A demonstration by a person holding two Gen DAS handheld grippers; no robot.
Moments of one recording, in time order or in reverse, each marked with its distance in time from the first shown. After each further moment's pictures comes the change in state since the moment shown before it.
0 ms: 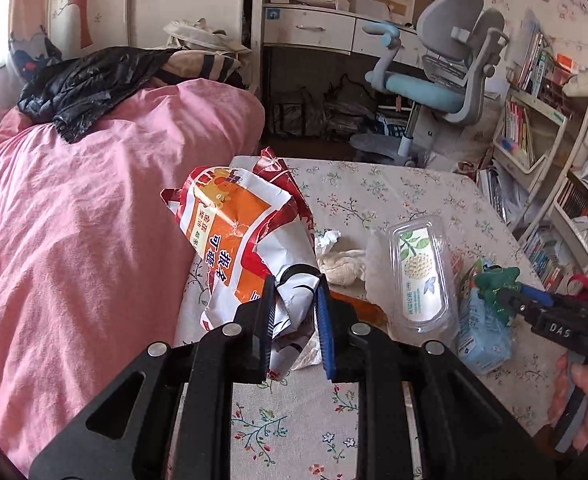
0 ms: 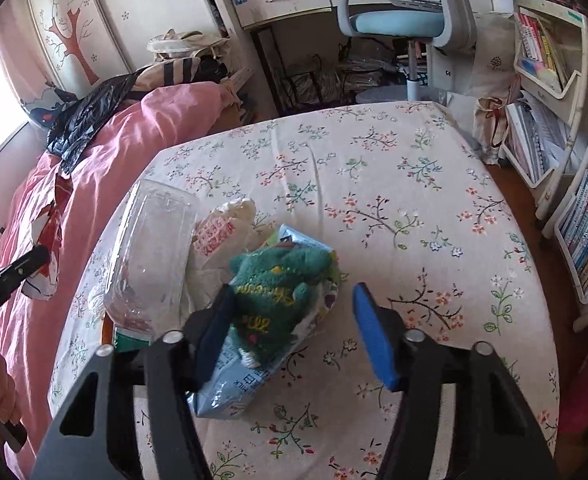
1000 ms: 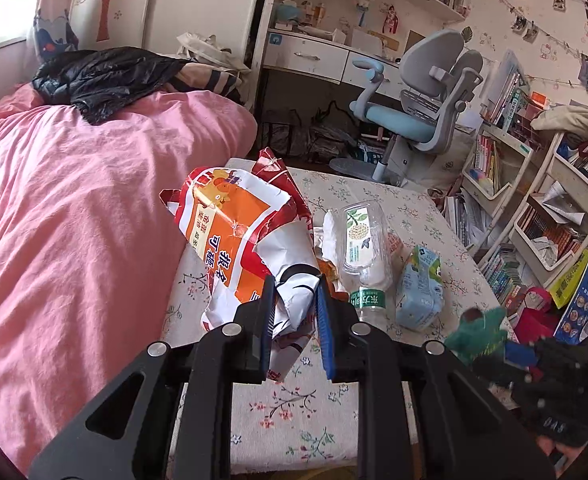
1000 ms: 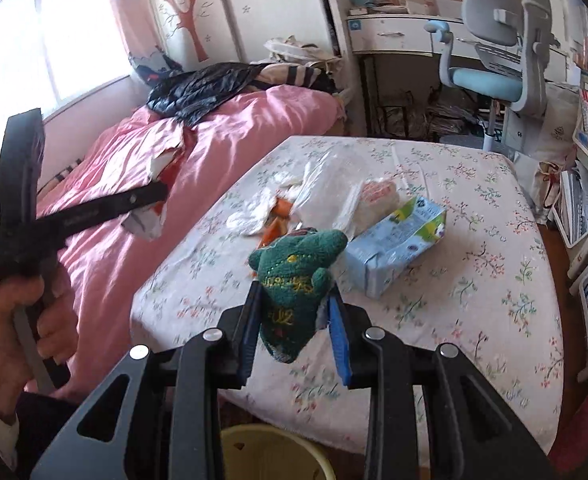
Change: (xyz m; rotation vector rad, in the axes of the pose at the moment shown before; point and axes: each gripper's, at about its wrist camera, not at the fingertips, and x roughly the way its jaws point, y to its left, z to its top) left arm -0.100 -0.004 -0.068 -0.082 -0.088 -0.085; right arm -0.098 0.083 -0.088 -0.289 -0.069 0.188
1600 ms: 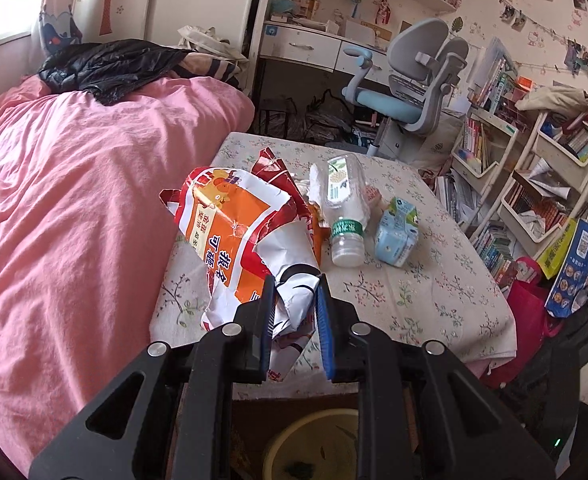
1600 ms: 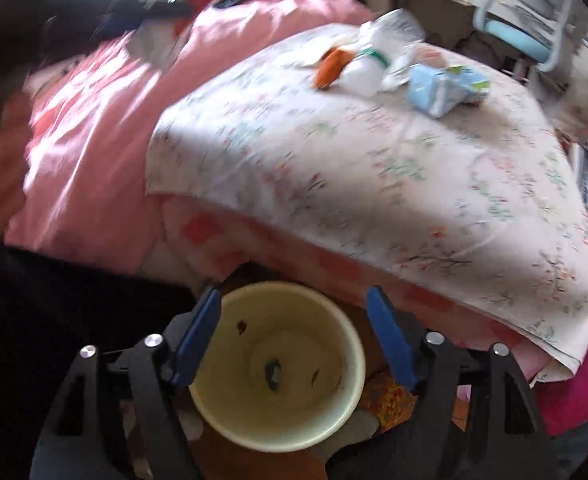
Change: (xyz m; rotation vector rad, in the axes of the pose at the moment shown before) left arm -0.062 -0.017 -0.070 0.021 0.042 -0.009; right arm 0.005 0.046 -0.111 -0.077 0.248 -0.052
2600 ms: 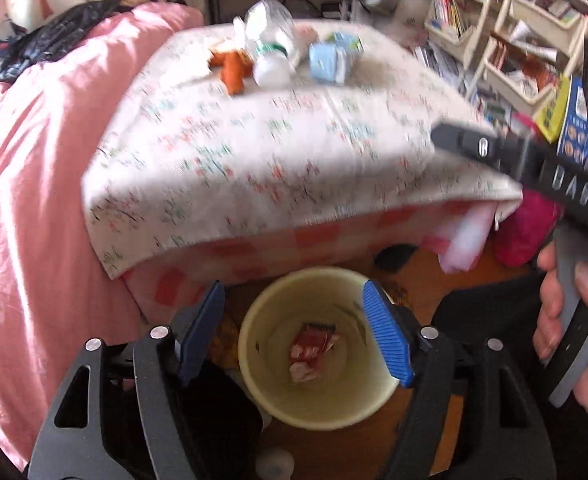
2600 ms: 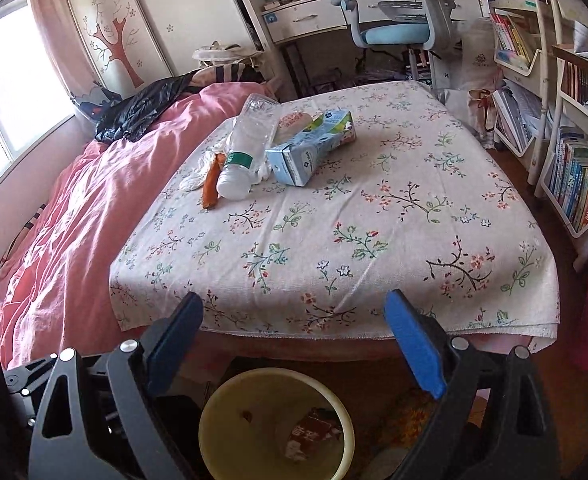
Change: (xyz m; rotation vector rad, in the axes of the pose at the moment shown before) left arm 0.005 -0.070 -0.113 0.177 0.298 0.045; right arm -0.040 -0.077 0.000 0.368 -0.271 -0.034
